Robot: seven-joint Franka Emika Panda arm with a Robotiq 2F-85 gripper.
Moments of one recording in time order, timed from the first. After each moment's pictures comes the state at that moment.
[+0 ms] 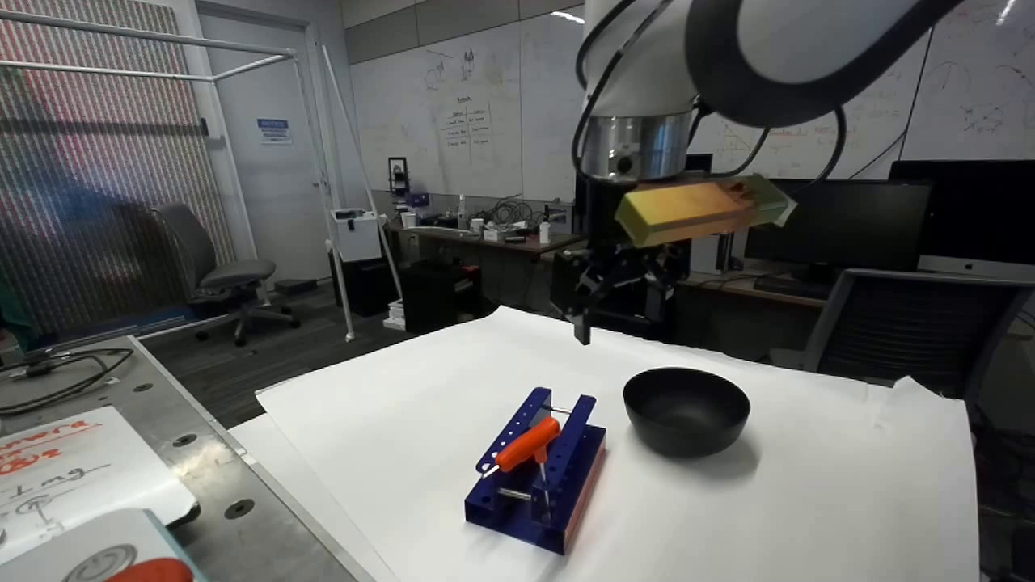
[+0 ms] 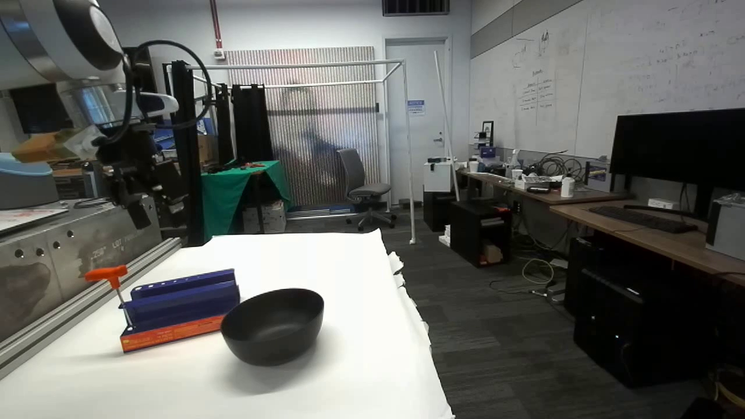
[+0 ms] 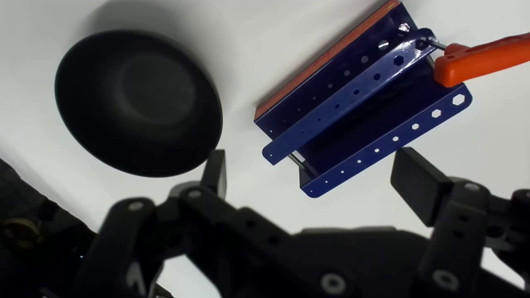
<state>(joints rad) 0.11 0.11 0.24 -1.95 -0.26 2.10 0.80</state>
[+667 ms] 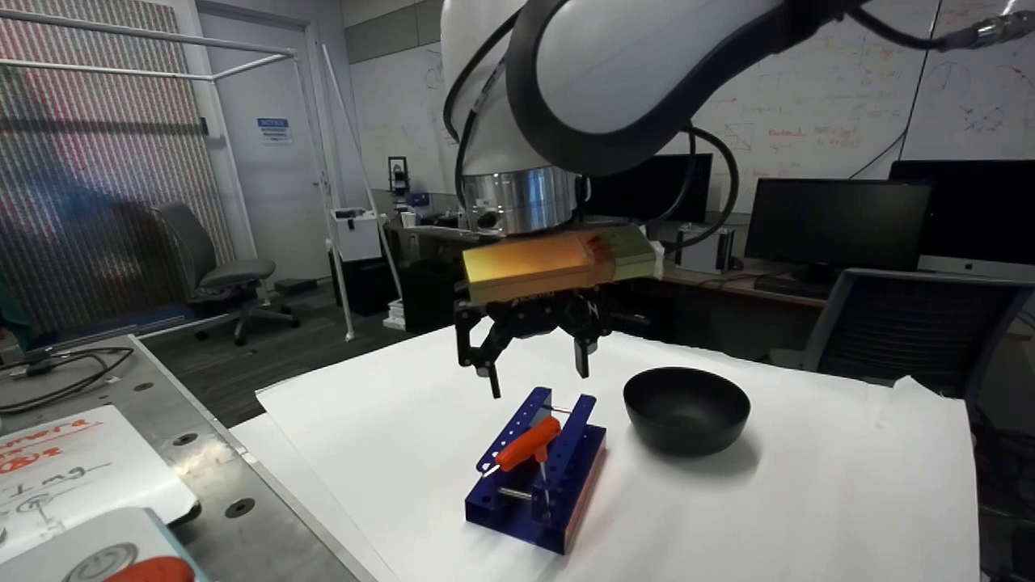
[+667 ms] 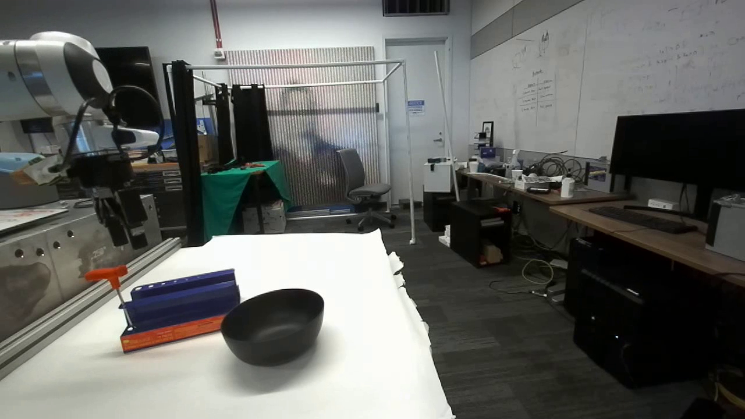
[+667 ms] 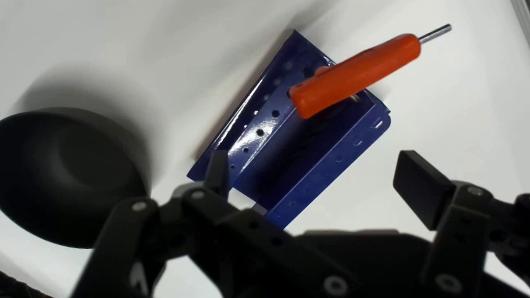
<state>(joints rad) 0.29 0.41 0.17 -1.60 -0.20 1.94 1.06</state>
